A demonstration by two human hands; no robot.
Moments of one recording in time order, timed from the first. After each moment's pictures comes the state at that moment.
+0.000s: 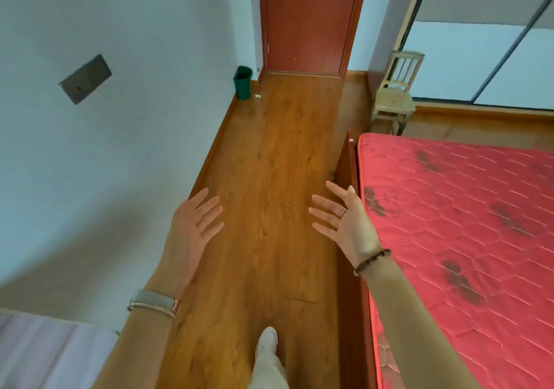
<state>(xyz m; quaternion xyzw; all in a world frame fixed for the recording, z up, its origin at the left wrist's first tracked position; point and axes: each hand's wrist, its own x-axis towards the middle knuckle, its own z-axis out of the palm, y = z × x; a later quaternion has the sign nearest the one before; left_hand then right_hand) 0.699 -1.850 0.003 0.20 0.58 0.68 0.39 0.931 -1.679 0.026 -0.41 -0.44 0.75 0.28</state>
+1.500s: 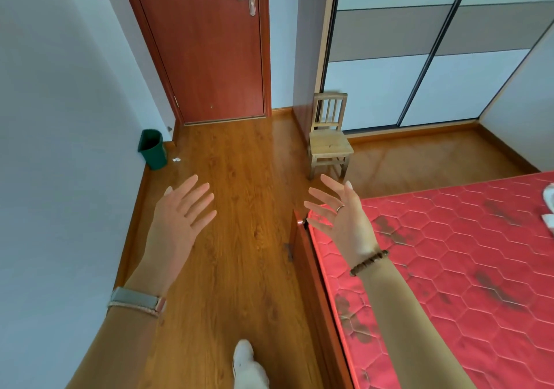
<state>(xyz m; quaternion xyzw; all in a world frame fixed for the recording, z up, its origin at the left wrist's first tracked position) 0.524 -1.247 0.041 0.18 0.39 0.69 0.59 0.812 -1.168 0.064 -0.43 -0.41 0.67 0.44</state>
